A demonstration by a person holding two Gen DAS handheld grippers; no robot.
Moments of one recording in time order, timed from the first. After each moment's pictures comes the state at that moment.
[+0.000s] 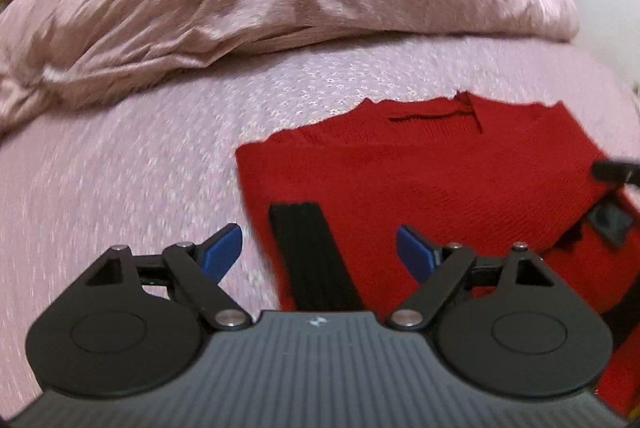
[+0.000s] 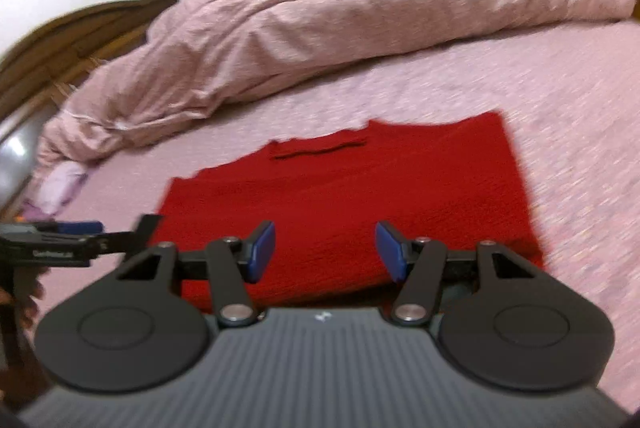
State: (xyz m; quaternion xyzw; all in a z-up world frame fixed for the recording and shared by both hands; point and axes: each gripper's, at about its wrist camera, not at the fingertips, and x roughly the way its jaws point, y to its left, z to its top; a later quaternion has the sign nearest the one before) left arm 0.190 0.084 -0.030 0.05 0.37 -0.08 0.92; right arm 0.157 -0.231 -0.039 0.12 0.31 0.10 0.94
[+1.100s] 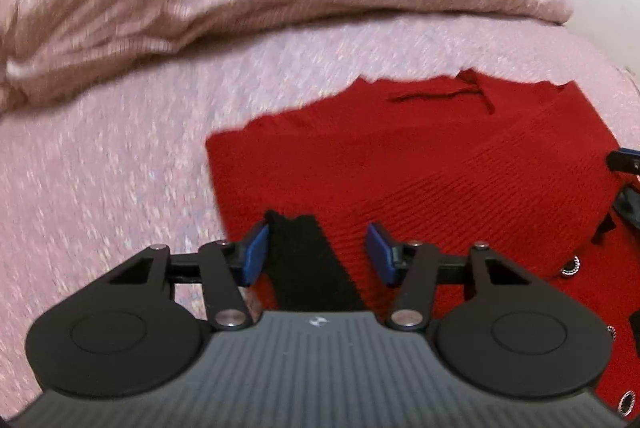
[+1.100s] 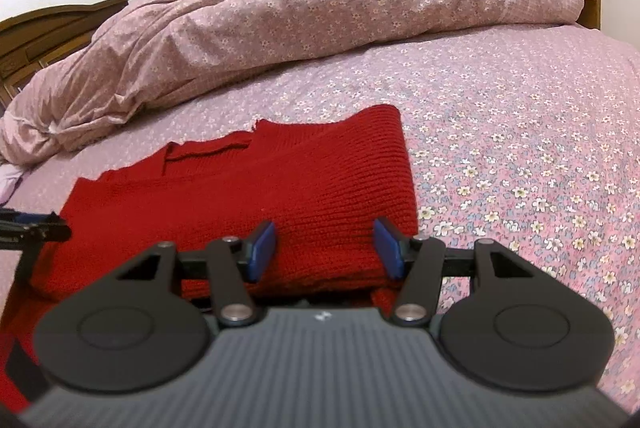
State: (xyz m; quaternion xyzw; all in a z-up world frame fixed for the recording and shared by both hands) left arm 0.230 0.088 -0.079 0.04 0.39 -0.11 0.91; right arm 0.164 -0.277 -0.090 0.11 0.29 0.05 0.95
